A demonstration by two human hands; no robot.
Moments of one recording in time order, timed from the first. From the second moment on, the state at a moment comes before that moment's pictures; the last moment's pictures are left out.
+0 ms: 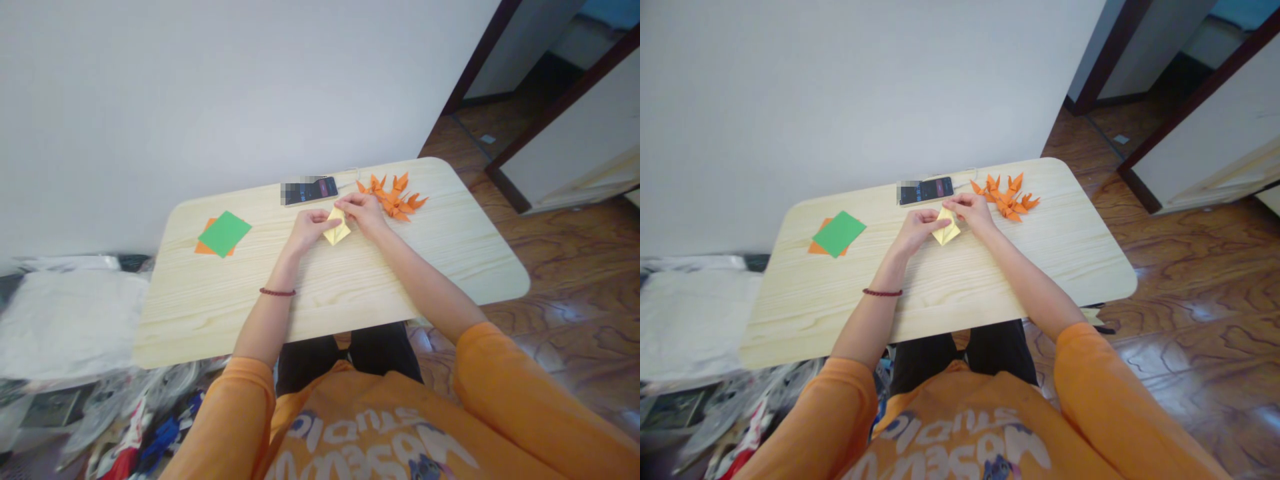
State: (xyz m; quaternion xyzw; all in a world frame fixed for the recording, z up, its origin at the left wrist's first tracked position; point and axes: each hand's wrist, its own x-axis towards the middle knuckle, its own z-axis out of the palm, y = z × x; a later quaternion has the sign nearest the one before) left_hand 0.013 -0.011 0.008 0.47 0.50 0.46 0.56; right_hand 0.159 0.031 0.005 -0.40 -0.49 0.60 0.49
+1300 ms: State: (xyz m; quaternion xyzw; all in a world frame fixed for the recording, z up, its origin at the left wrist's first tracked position) left_hand 0.005 -0.011 0.013 0.49 0.48 0.38 0.62; right_hand 0.166 0.031 0.011 -0.38 -0.52 0.62 0.46
